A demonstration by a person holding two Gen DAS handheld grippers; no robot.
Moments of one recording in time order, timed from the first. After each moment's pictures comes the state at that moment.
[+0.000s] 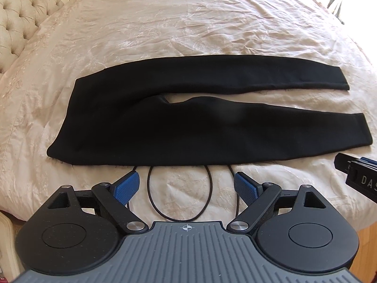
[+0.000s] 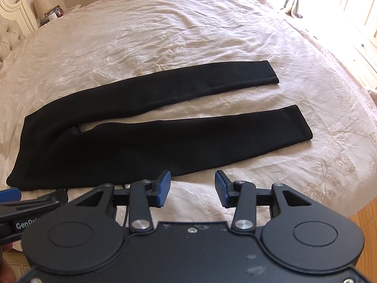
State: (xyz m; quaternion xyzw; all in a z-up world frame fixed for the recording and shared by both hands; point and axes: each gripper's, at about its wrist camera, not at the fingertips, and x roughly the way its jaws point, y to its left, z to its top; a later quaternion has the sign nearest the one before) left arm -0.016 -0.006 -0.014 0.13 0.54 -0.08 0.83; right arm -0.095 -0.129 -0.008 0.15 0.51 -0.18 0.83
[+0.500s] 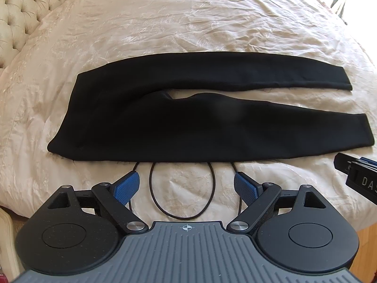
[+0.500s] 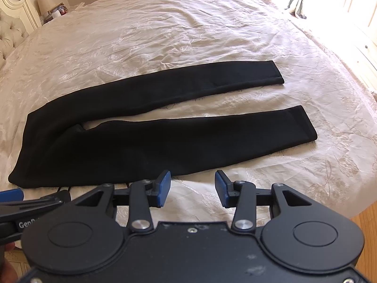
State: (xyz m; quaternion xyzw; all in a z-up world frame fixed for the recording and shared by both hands) left arm -0.015 -0.001 -0.017 0.13 0.55 -0.07 0.82; right arm -0.095 -0.127 -0.010 0.15 0.51 -0.17 0.83
